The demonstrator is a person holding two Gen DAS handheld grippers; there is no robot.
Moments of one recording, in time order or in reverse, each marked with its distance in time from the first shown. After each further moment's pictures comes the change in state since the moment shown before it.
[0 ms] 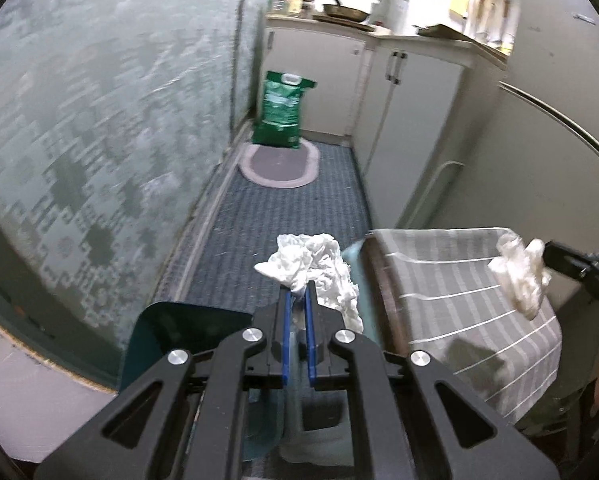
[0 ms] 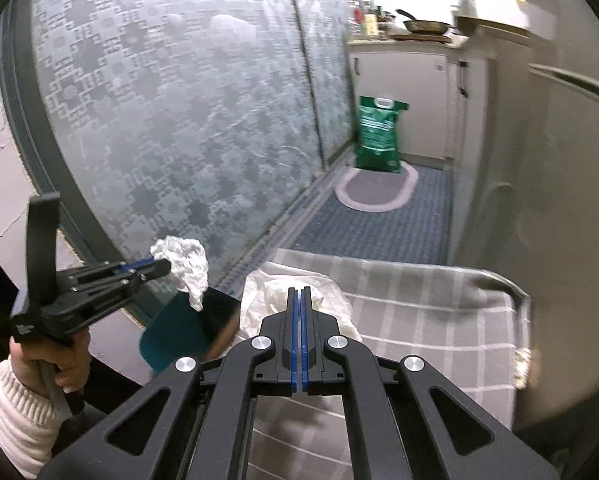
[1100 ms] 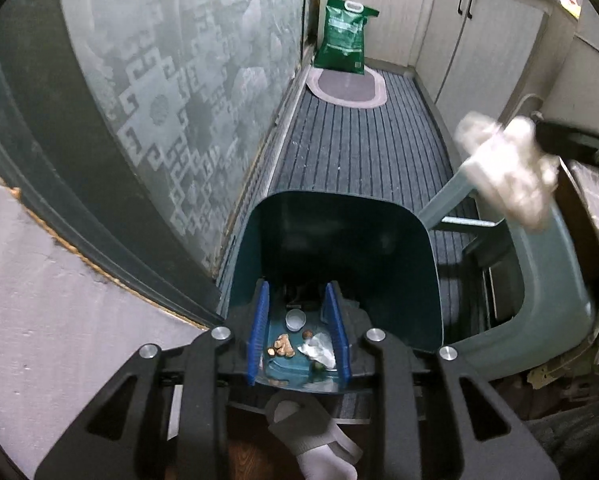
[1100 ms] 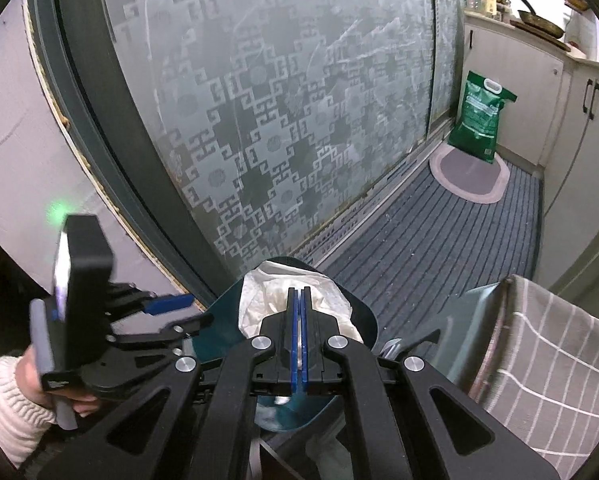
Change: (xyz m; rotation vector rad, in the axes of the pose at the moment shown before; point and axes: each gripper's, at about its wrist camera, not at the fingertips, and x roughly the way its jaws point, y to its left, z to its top) left arm 0.020 0.134 -0.080 -0.021 0.231 0.144; right arm 0.146 0.167 0.008 -0.206 0.209 0.150
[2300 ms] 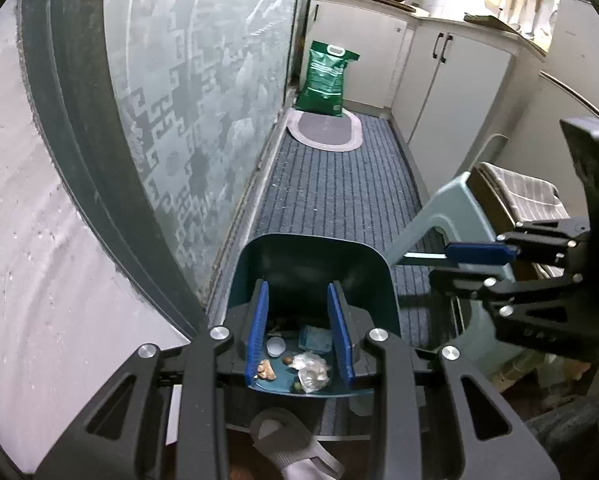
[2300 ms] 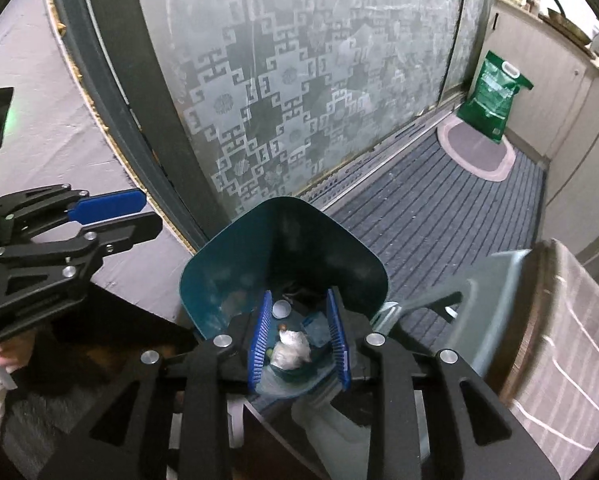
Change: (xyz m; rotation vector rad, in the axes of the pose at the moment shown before) left arm -0.057 0.000 -0.001 -0.001 -0.136 -0.098; right arm 0.027 0.022 -0.028 -0.089 0.165 -0.047
